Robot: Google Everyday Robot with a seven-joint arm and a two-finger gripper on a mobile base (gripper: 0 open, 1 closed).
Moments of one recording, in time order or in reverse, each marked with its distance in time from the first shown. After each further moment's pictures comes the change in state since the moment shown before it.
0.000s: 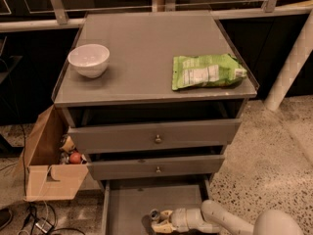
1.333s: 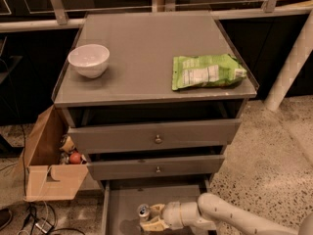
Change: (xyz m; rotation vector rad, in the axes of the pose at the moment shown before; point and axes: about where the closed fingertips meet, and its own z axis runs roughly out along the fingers) arm -0.132 0.088 -0.015 0.001 -0.028 -0.128
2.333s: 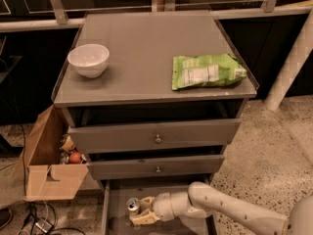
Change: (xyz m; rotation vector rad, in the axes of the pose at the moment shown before) arm -0.055 0.015 0.025 -0.104 -0.021 -0.028
